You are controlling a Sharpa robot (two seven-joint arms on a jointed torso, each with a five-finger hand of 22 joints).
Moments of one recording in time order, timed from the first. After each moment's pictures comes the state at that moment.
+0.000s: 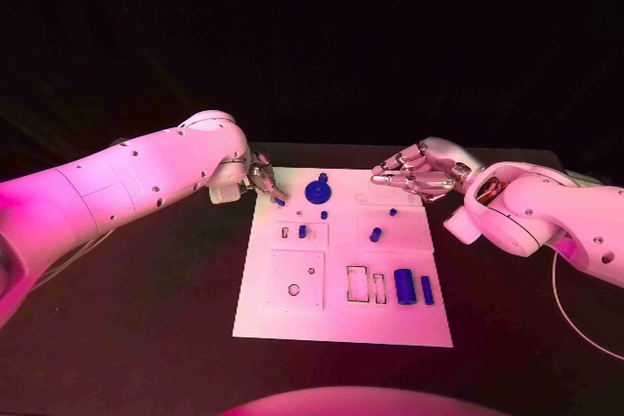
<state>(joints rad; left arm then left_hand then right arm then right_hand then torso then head) 1.35 -0.51 -0.01 1.07 -1.04 0.31 -0.58 1.43 0.01 0.15 0.26 0.23 0.99 0.04 0.43 0.65 1.35 -0.03 1.04 1.00 1.47 -0.09 1.57 1.31 0.03 1.46 0.02 1.48 1.31 1.25 -0.96 -0.03 1.64 -0.81 -0.28 0.03 1.25 0.00 -0.04 0.15 0.25 0.99 0.14 0.07 0.07 1.29 0.06 0.91 1.12 1.47 -0.02 1.45 1.31 0.05 1.45 0.08 1.44 1.29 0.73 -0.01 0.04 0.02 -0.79</state>
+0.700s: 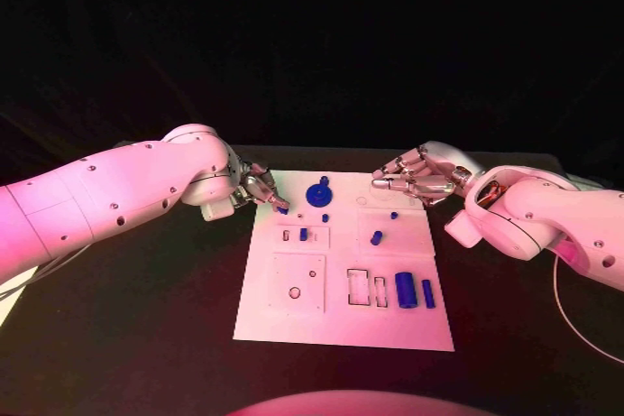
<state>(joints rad) 1.33 -0.68 -0.02 1.32 -0.94 0.20 -0.54 1.28 -0.13 0.43 0.19 0.32 1.00 0.04 0.43 0.74 1.37 -0.04 1.04 1.01 1.47 -0.09 1.57 1.31 0.03 1.46 0.02 1.47 1.31 1.25 -0.96 -0.03 1.64 -0.81 -0.28 0.02 1.25 0.00 -0.04 0.15 0.25 0.99 0.14 0.07 0.07 1.29 0.06 0.91 1.12 1.47 -0.02 1.45 1.31 0.05 1.45 0.08 1.44 1.29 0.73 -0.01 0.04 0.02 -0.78</state>
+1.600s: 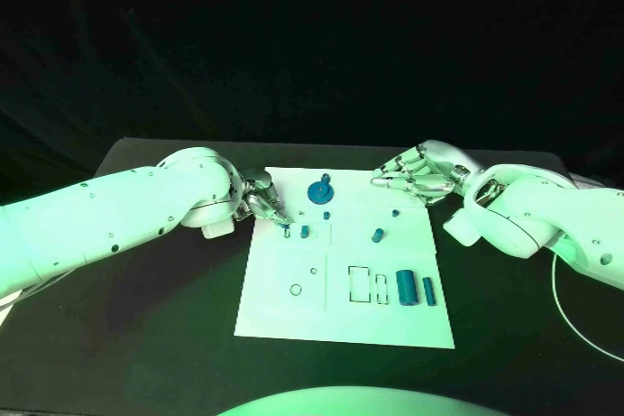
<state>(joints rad) 1.28 -0.71 -0.04 1.40 -1.06 0.15 -0.49 1.27 -0.15 0.45 0.18 0.32 1.00 0.04 0.44 0.75 1.38 -0.04 1.05 1.01 1.47 -0.09 1.57 1.31 0.03 1.46 0.02 1.48 1.31 1.24 -0.95 -0.03 1.63 -0.81 -0.27 0.02 1.25 0.00 -0.04 0.15 0.25 0.99 0.14 0.07 0.07 1.28 0.06 0.91 1.12 1.47 -0.02 1.45 1.31 0.05 1.45 0.08 1.44 1.29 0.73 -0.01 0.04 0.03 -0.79</state>
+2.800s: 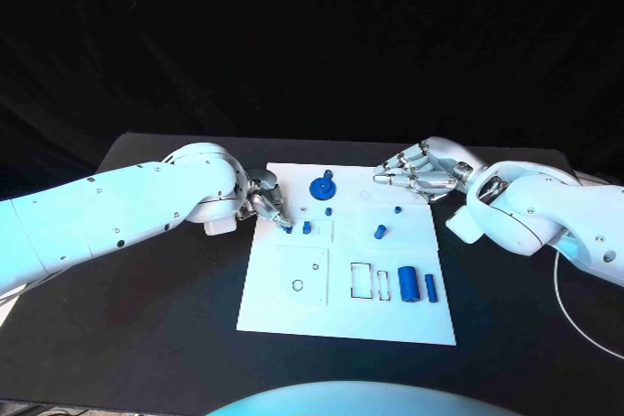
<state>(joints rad) 1.28 -0.70 -0.04 1.41 -1.07 0.22 -0.51 1.25 -0.16 0.47 0.16 0.34 1.01 0.04 0.44 0.75 1.38 -0.04 1.05 1.01 1.47 -0.09 1.57 1.31 0.03 1.46 0.02 1.48 1.31 1.24 -0.95 -0.03 1.63 -0.80 -0.27 0.02 1.25 0.00 -0.04 0.15 0.25 0.99 0.14 0.07 0.07 1.28 0.05 0.91 1.12 1.47 -0.02 1.45 1.31 0.05 1.45 0.08 1.44 1.29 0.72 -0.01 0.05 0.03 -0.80</state>
